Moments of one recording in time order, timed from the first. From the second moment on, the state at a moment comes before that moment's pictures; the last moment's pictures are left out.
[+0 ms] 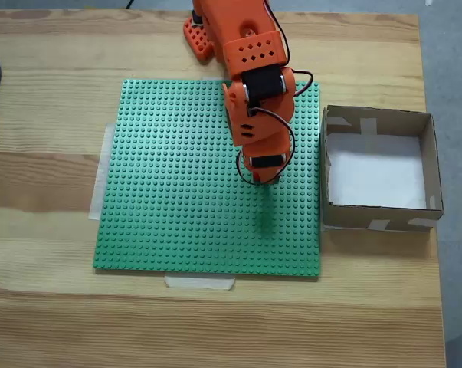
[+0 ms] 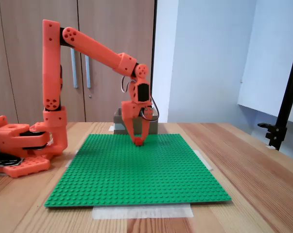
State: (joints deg) arm -21.7 87.6 102.8 62.6 9.3
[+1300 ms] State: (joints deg) arm -37.4 90.4 70.0 78.6 14.9
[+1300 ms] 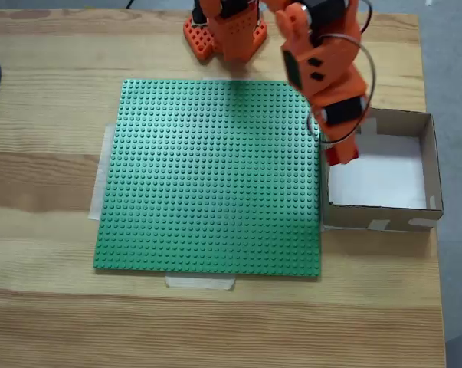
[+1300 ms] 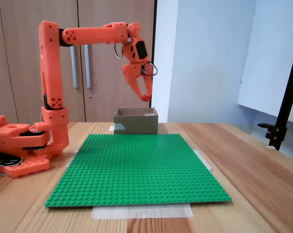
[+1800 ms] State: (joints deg) arm -47.1 90.6 70.0 78.3 17.6
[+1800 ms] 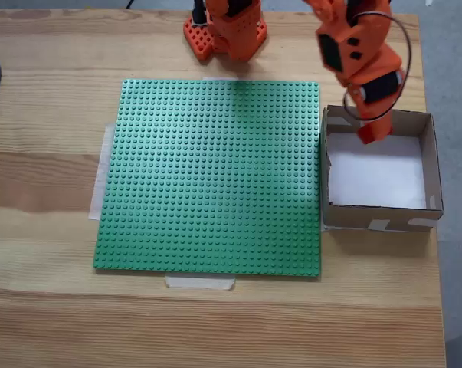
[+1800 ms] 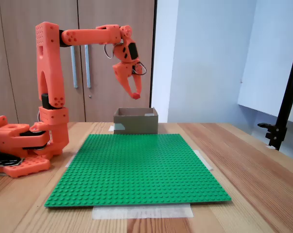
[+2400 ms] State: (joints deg) arm -48.8 90.6 81.7 69.9 19.7
